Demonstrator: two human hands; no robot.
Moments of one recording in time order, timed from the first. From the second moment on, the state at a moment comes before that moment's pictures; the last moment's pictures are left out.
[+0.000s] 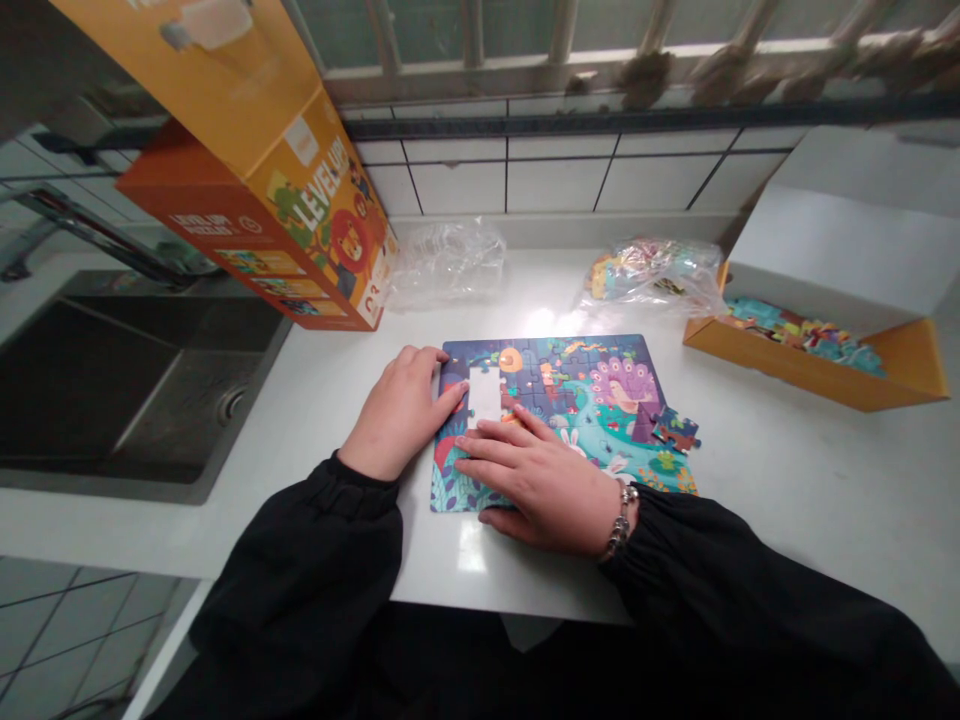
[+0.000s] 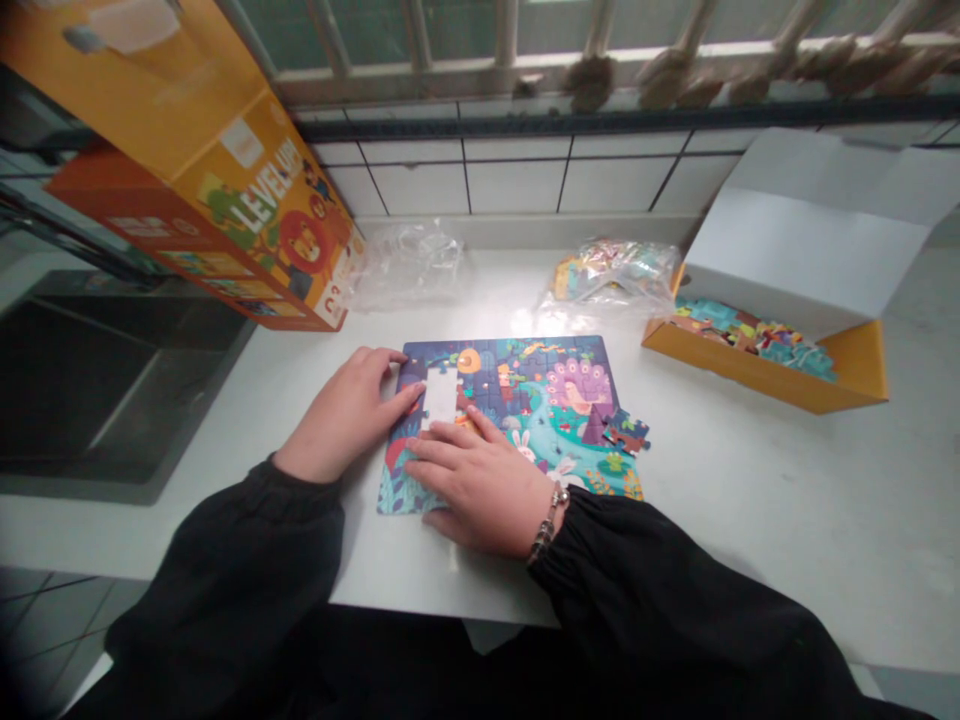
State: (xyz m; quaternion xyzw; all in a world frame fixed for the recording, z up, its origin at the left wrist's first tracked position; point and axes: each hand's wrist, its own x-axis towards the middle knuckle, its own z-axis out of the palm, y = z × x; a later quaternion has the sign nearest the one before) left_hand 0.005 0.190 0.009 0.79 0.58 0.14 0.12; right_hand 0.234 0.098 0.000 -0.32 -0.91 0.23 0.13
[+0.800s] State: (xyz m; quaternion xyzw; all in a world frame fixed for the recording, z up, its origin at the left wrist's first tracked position) left_hand -0.026 0.192 0.016 0.81 0.50 0.12 0.27; right_hand 0.303 0.132 0.013 -0.47 -0.83 0.16 0.27
